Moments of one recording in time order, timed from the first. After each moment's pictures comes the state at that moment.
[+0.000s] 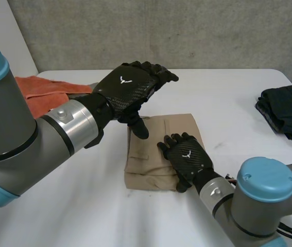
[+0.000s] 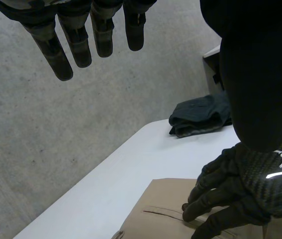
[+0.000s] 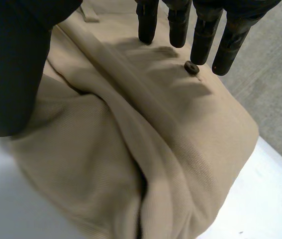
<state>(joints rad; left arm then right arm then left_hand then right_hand) 4.15 -1.81 -1.39 3.14 -1.15 3.32 2.14 -1.06 1.84 -0.55 1.40 2.70 0.20 0.22 0.21 0.20 0.05 0.14 0.21 0.22 0.24 0.05</state>
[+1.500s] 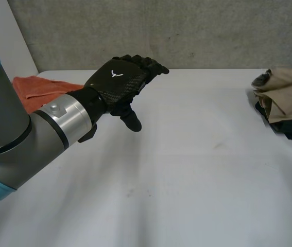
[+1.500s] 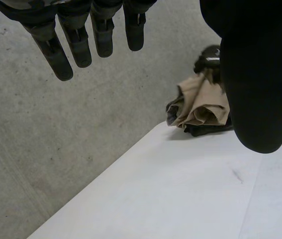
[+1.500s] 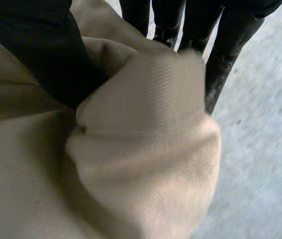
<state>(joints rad) 4.19 -1.80 -1.39 3.16 -1.16 3.32 1.23 -0.53 0.90 -0.80 0.88 2.82 0.20 0.22 0.21 0.20 0.05 0.95 1.17 1.18 1.19 0.93</state>
